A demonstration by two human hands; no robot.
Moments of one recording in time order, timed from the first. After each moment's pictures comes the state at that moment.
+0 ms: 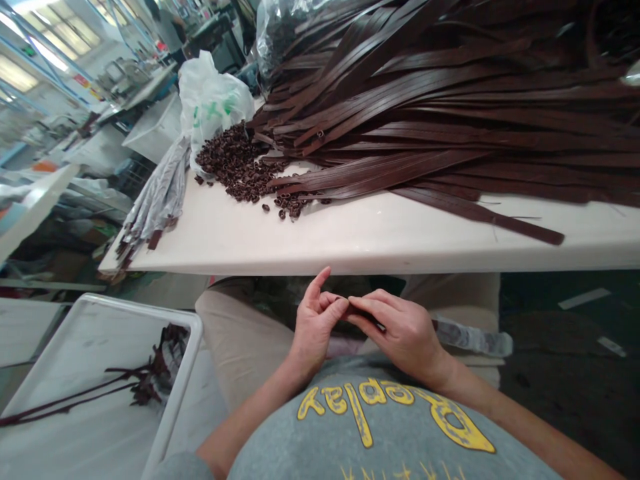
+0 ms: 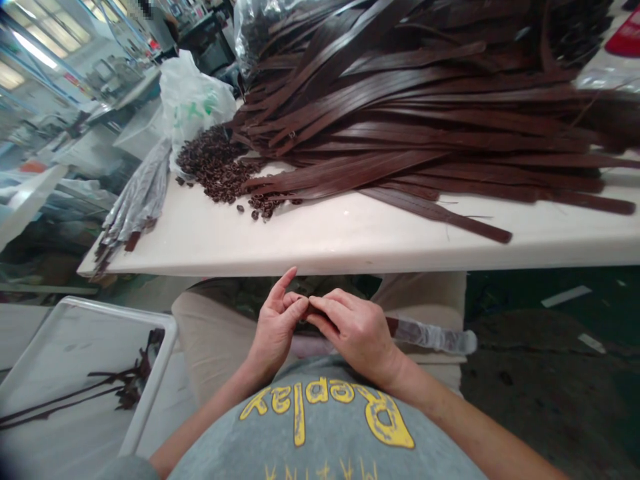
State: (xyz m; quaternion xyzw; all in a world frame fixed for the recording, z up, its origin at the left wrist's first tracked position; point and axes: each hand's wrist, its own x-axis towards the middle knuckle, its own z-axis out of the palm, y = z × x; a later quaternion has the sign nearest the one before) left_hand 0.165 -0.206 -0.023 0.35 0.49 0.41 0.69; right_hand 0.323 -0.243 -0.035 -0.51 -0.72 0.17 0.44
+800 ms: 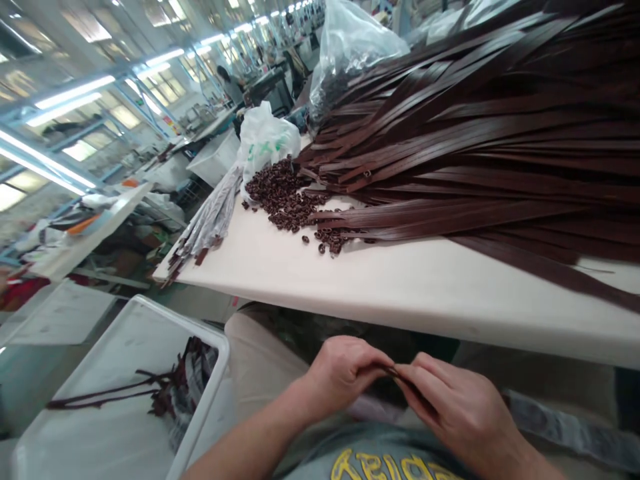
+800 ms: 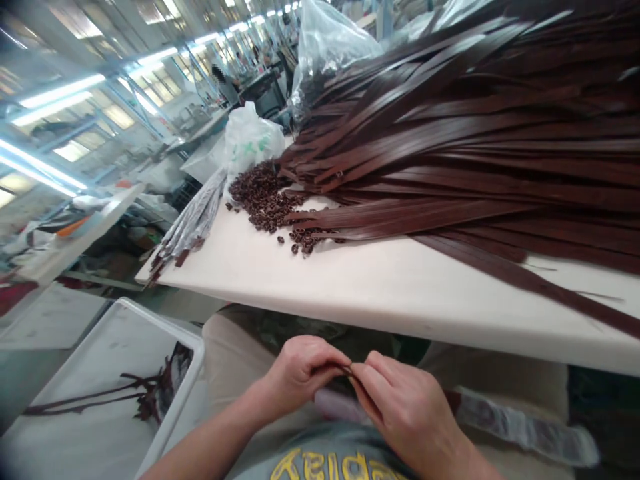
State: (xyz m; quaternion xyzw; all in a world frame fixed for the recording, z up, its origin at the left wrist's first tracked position) left_hand 0.129 -0.169 -0.027 0.87 0.32 0.23 0.31; right_hand 0.329 -0.226 -0.040 -0.45 -0.80 0.09 0.38
